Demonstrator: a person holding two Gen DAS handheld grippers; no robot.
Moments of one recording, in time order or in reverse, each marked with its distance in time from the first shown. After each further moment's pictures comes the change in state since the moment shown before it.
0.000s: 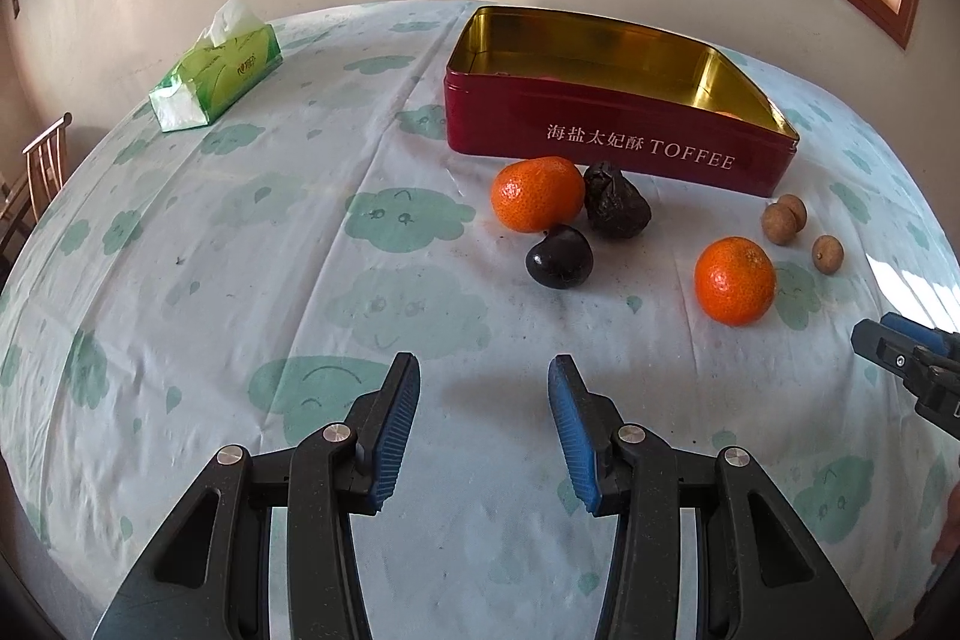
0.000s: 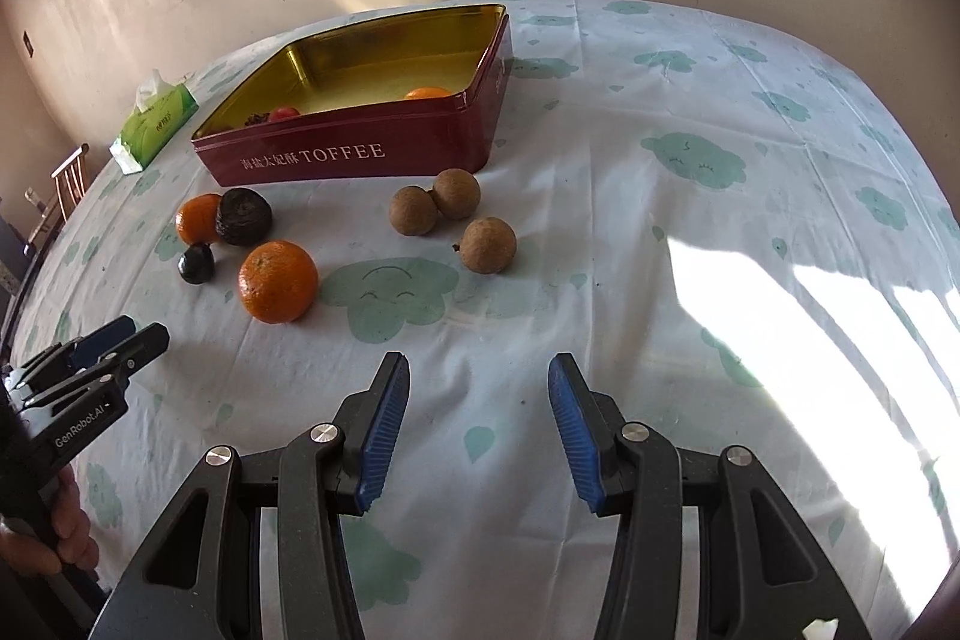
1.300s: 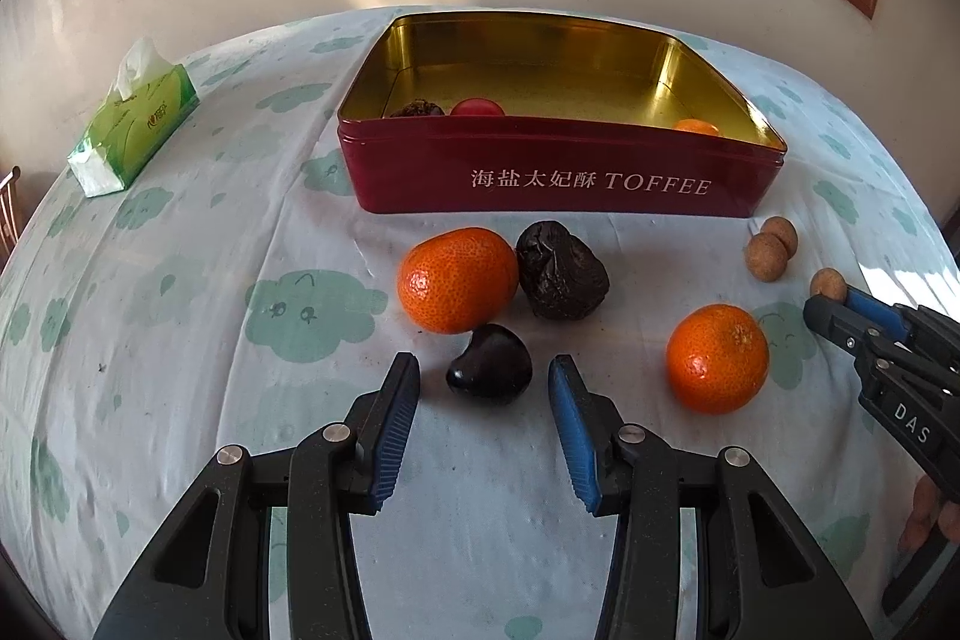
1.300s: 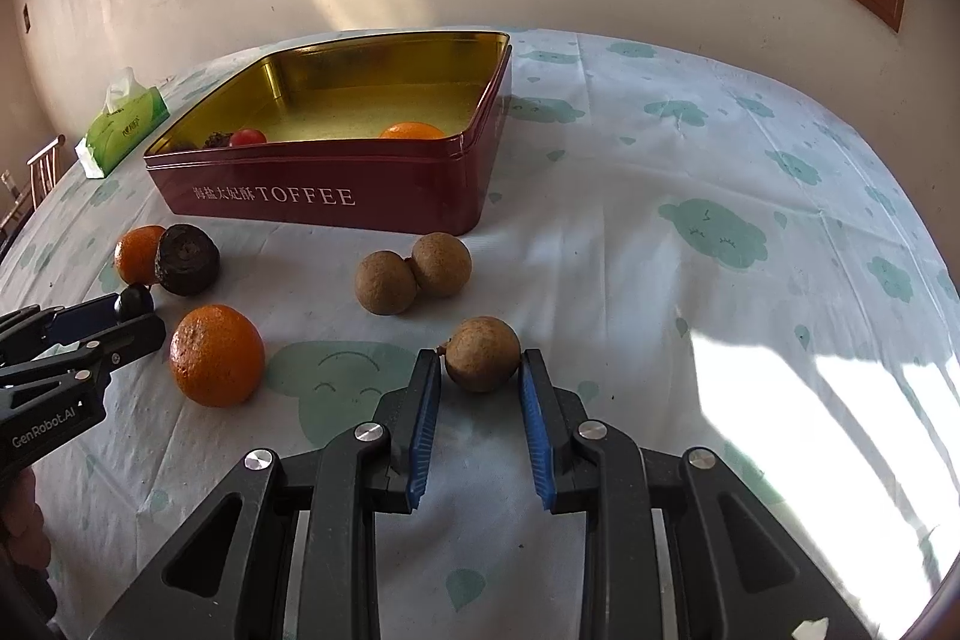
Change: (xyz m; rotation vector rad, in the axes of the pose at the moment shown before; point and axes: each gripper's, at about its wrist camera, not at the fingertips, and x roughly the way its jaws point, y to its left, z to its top) left arm 0.036 -0.023 0.039 0.106 0.000 -0.077; right arm 0.030 0.011 0.021 -0.045 -0.099 -0.077
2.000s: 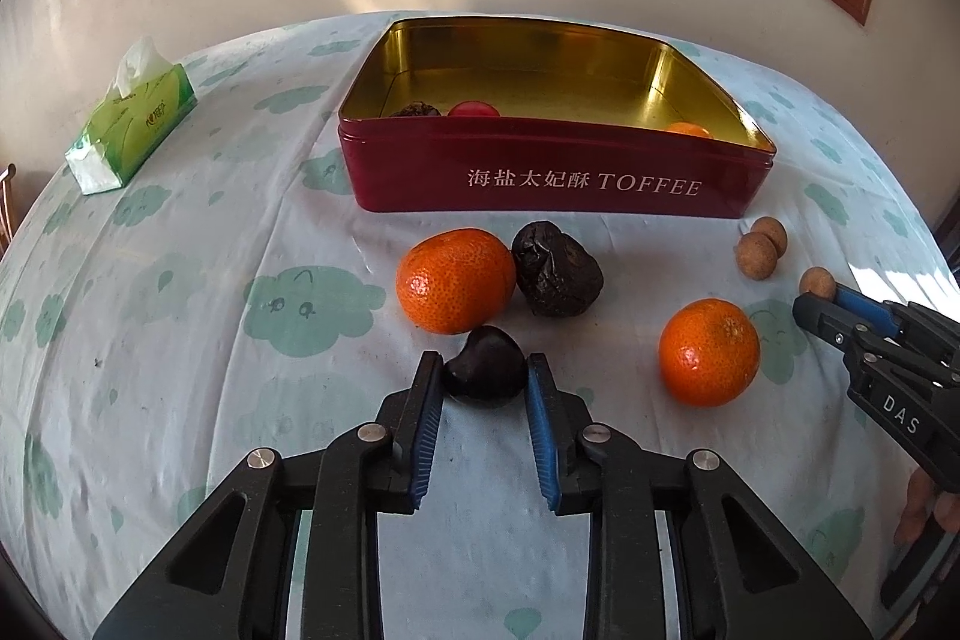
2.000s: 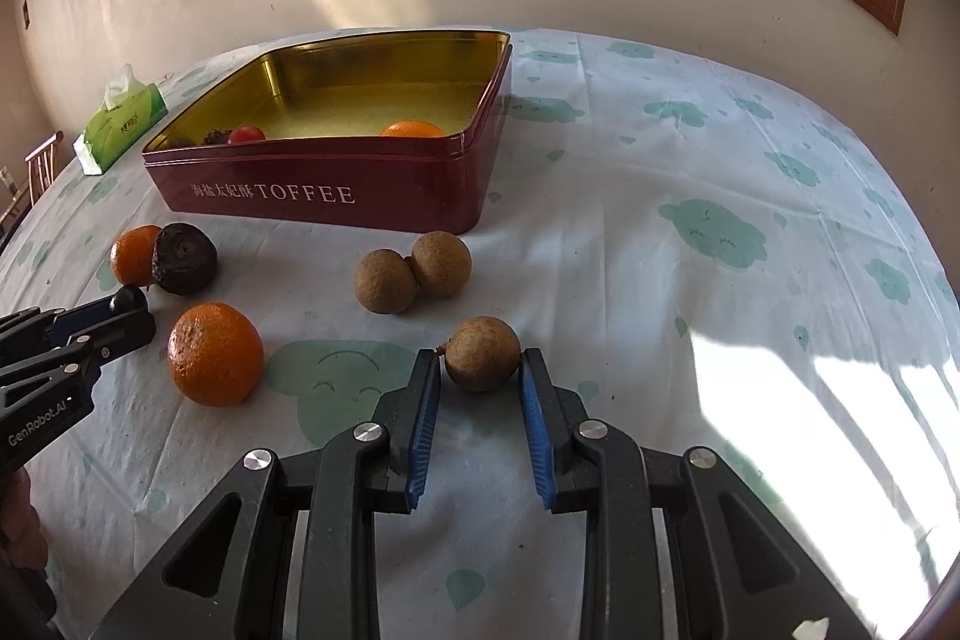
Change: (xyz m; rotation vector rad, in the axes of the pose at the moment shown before) left arm -0.006 0.001 -0.005 -0.010 -0.015 -0.029; right arm 0.001 0.002 0.000 -0.012 0.002 -0.014
